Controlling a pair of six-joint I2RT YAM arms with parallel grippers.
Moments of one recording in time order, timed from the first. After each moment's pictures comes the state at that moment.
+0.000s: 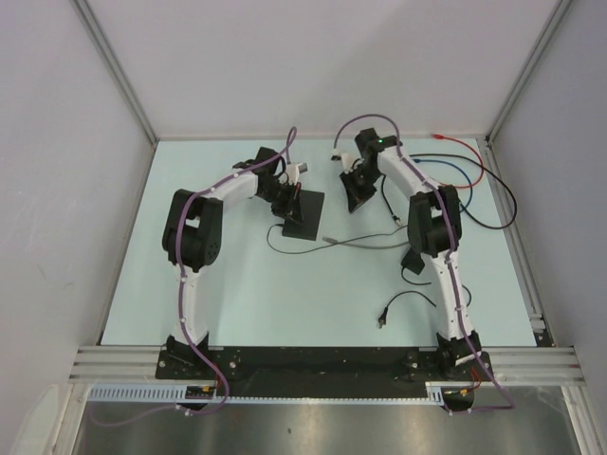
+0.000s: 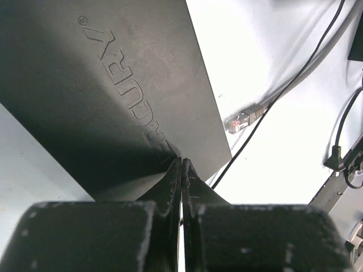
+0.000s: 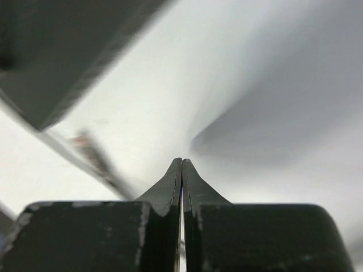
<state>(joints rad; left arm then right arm) -0.35 2.18 1.64 -0.63 0.63 -0.04 0.36 2.45 2.19 -1.10 -0.45 -0.28</state>
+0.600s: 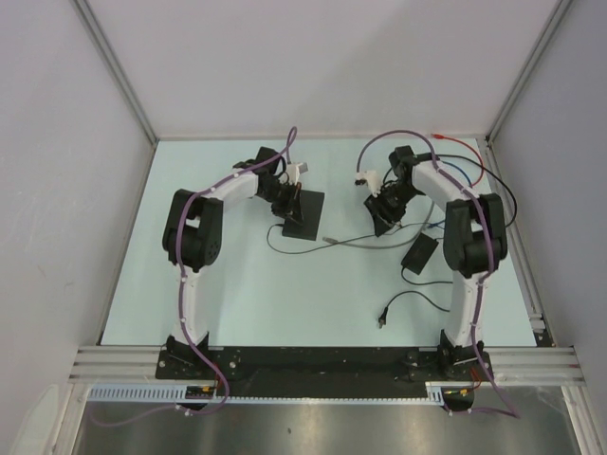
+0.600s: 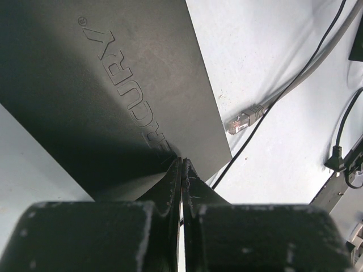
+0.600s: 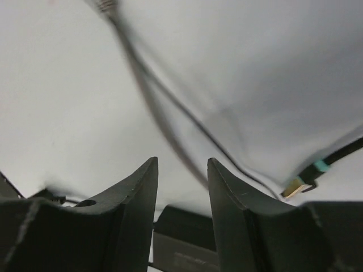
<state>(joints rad) -0.35 2.18 1.64 -0.63 0.63 -0.04 0.21 2.09 1.66 -1.00 -0.49 -0.66</state>
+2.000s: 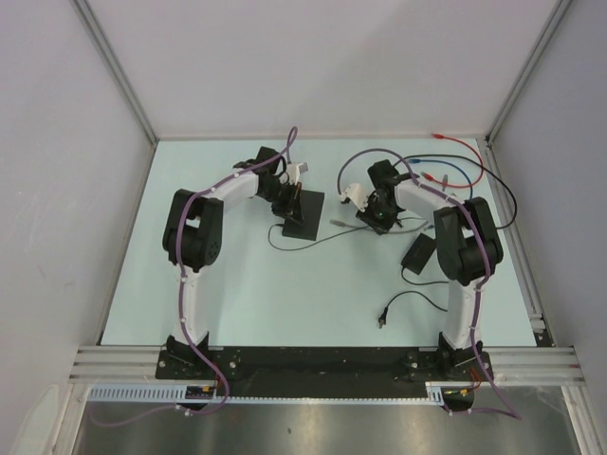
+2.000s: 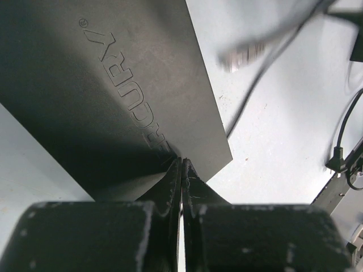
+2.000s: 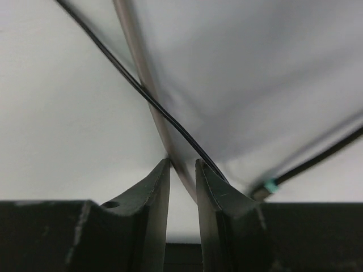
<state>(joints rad) -0.35 2.18 1.64 -0.63 0.62 -0.04 0.36 1.99 1.39 -0.70 -0.16 -0.78</state>
